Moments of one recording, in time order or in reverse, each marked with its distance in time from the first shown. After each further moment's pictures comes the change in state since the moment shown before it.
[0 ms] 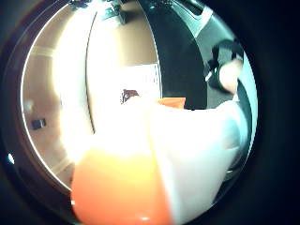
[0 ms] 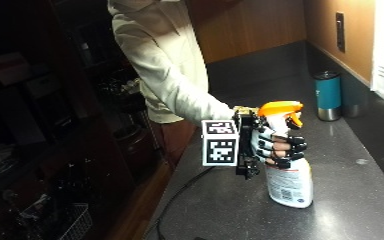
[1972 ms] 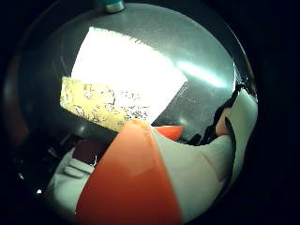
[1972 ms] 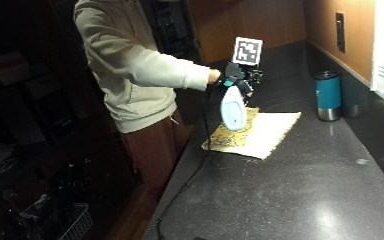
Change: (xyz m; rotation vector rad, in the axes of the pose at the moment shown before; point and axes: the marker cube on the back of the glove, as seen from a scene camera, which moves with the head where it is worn) arm -0.064 0.312 0.003 -1.053 1.658 -1.365
